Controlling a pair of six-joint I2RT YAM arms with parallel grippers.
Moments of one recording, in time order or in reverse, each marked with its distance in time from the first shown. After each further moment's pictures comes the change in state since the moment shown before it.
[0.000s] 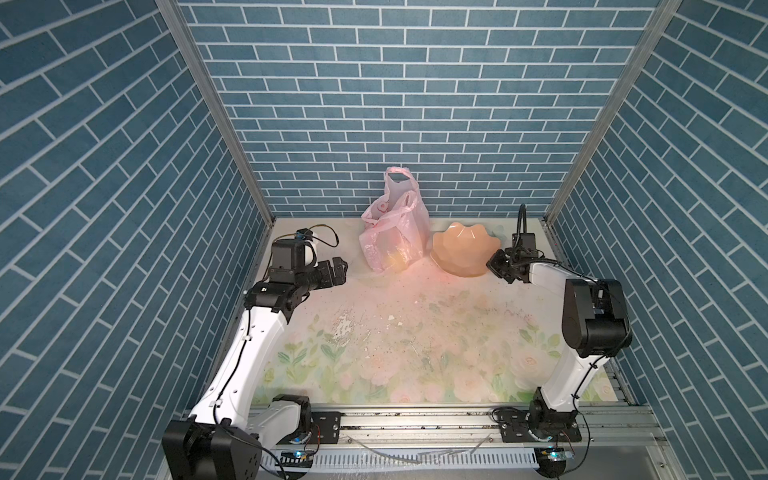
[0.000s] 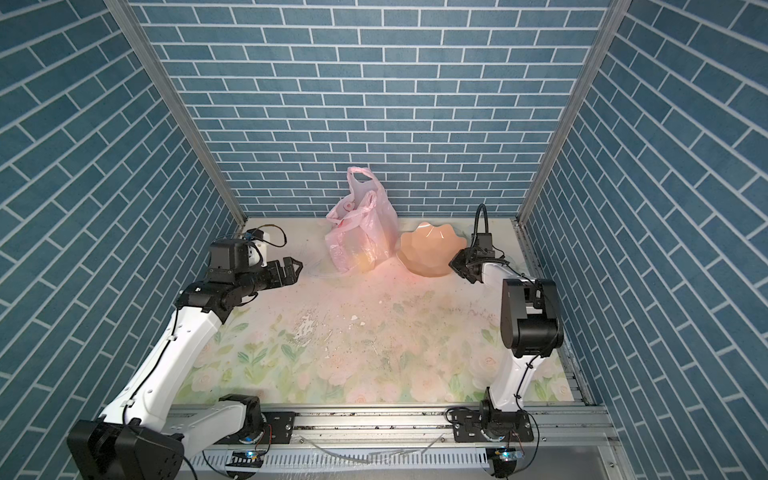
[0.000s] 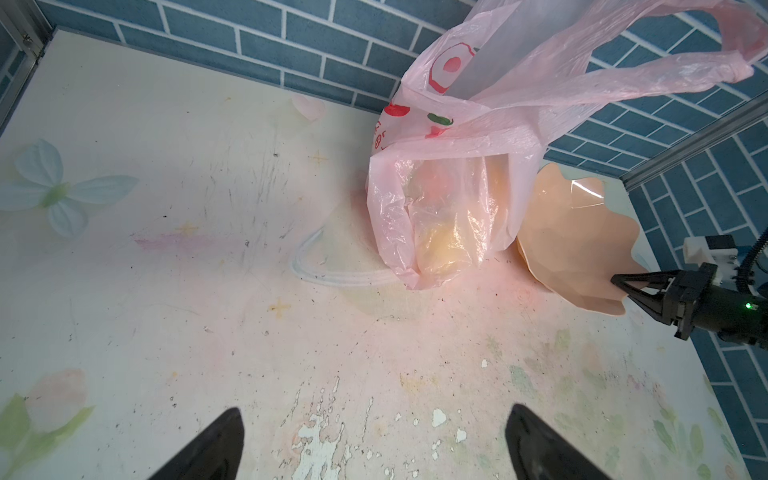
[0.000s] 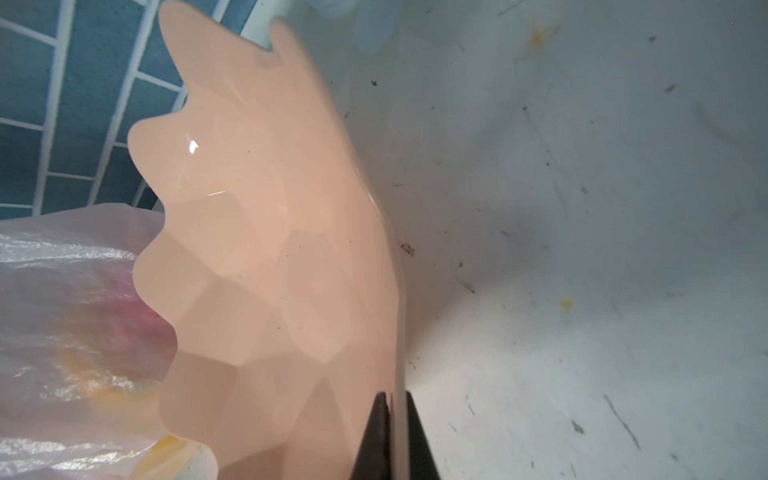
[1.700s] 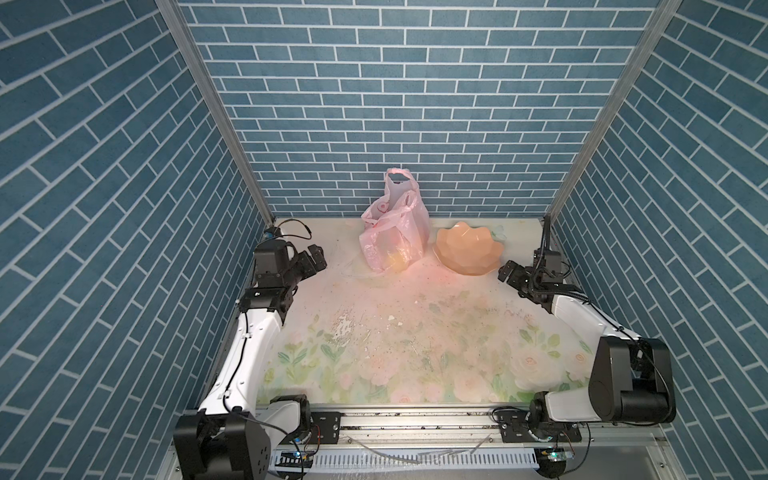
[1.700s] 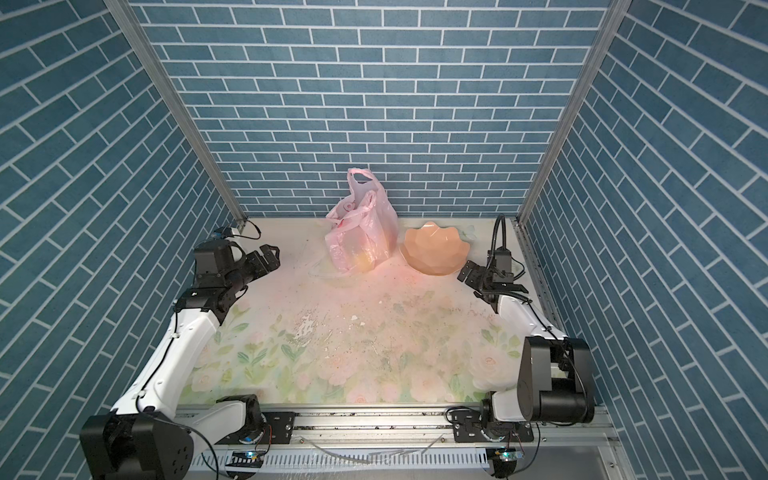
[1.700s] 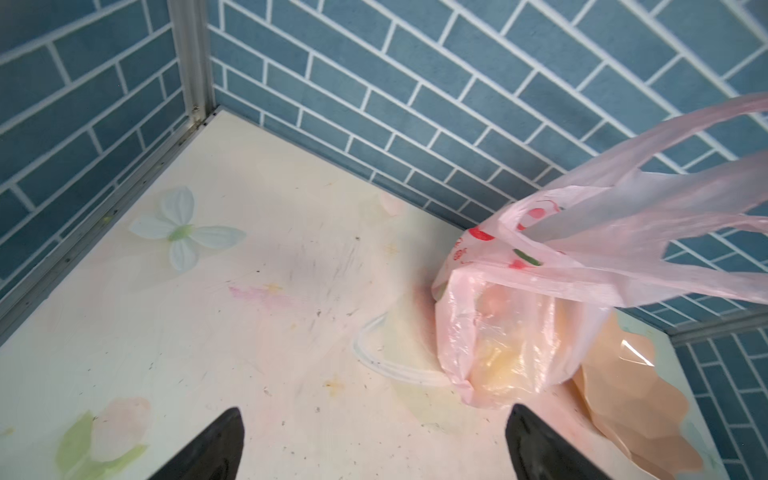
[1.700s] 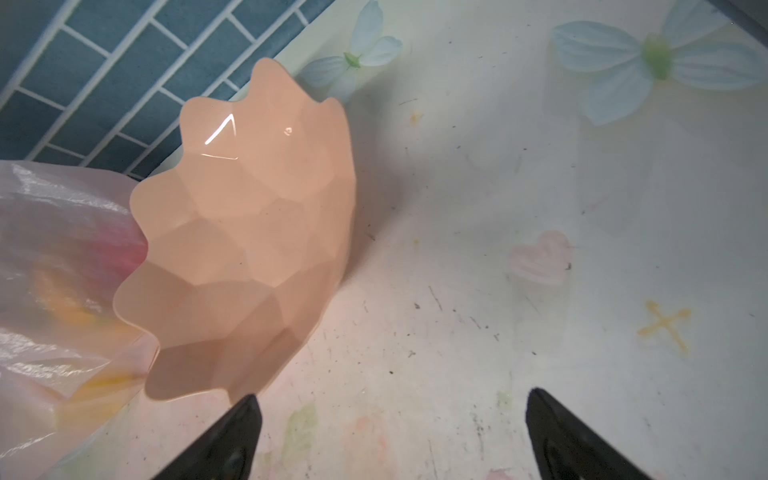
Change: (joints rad) left arm 0.144 0.002 -0.063 0.230 -0.066 -0.128; right arm -0.039 -0.396 -0.253 -0.046 0.154 -0.175
